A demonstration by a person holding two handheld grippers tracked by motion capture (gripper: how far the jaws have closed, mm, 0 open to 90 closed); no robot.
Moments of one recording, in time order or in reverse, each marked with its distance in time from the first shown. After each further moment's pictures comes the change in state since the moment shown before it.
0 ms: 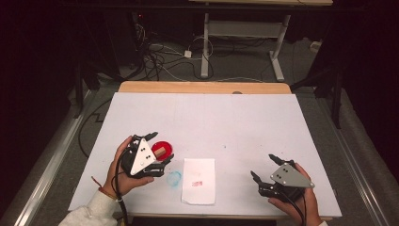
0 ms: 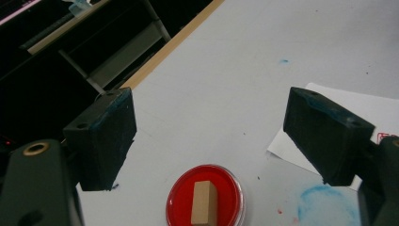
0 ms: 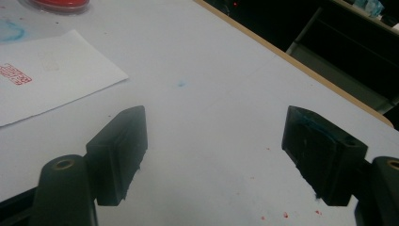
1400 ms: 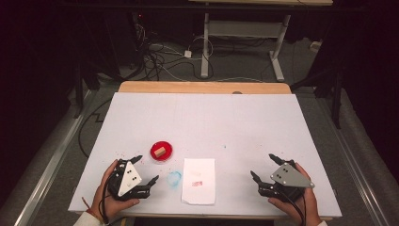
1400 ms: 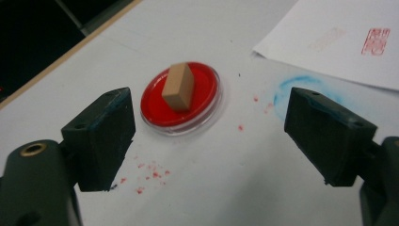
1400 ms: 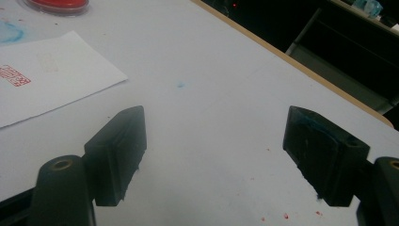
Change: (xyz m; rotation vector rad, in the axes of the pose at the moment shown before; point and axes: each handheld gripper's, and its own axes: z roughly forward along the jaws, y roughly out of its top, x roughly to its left) left arm -0.024 -0.071 -0.021 0.144 -0.001 -0.082; right arm 0.000 -0.001 0.001 -0.001 -0.001 0.004
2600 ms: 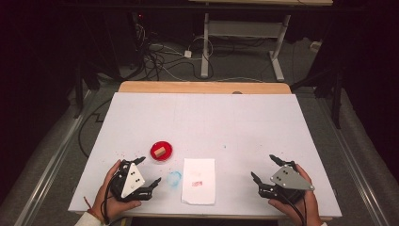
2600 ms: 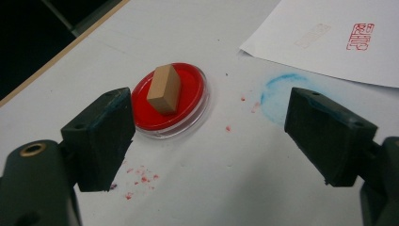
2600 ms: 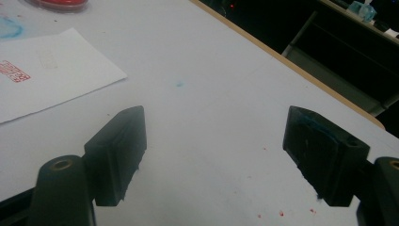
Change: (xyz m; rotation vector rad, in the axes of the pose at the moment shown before) left arm -0.005 0.005 0.001 -0.008 -0.014 0.030; right arm 0.003 0.000 -0.004 -0.004 -0.016 -0.021
